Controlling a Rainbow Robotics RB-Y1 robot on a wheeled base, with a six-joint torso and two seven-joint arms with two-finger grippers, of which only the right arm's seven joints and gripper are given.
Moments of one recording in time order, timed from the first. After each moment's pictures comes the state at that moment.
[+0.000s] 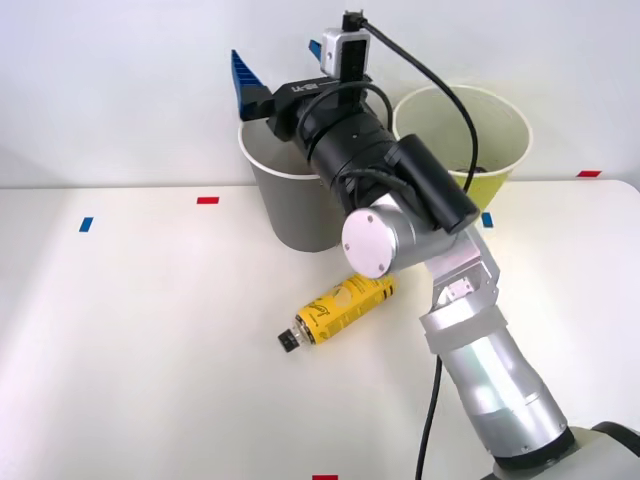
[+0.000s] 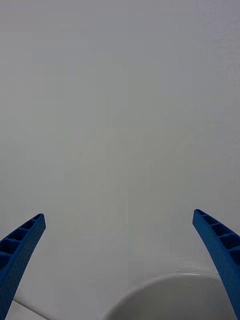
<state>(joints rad) -0.54 0.02 0.30 -1.58 -0.53 0.11 1.78</state>
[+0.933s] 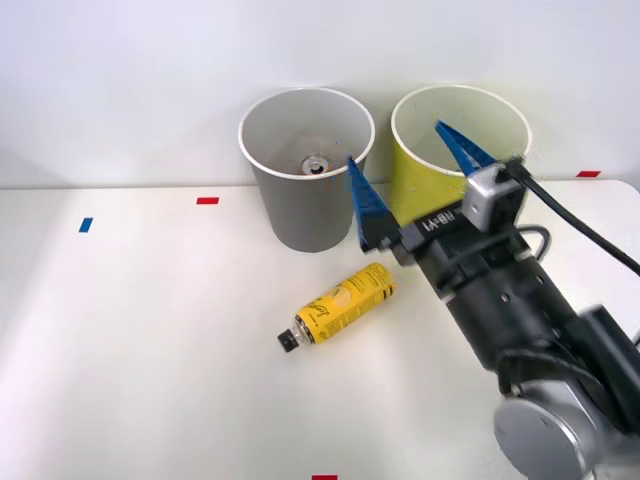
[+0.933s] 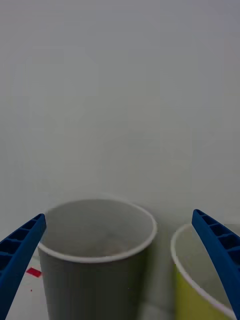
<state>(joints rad) 0.20 -0.31 0.32 -2.29 -0.56 0.08 1.99</state>
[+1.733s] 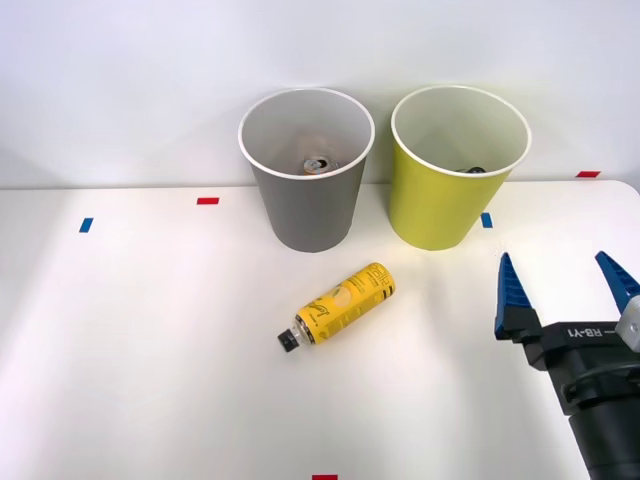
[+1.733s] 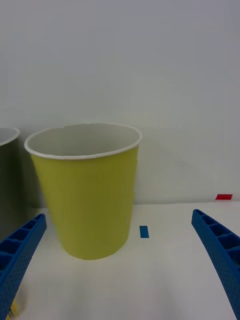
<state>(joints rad) 0.68 -0.17 0.11 -2.36 -0.57 -0.03 1.99</state>
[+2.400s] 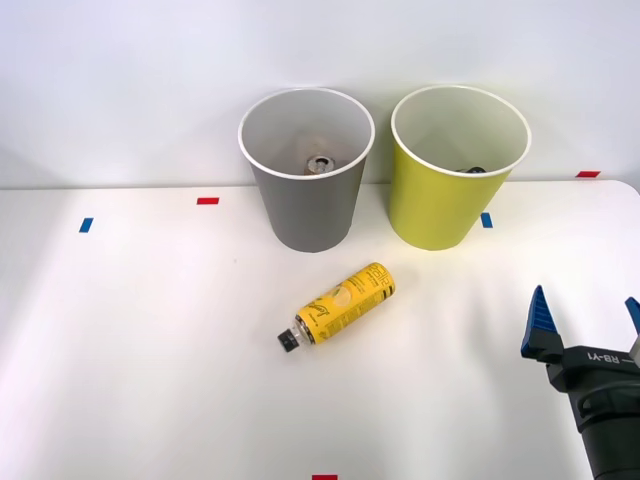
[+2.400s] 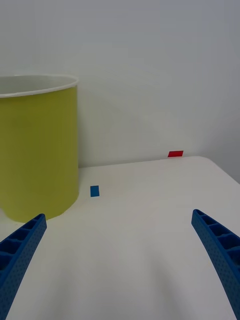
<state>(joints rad) 0.68 -0.07 0.02 -2.21 -0.55 -0.04 1.97</state>
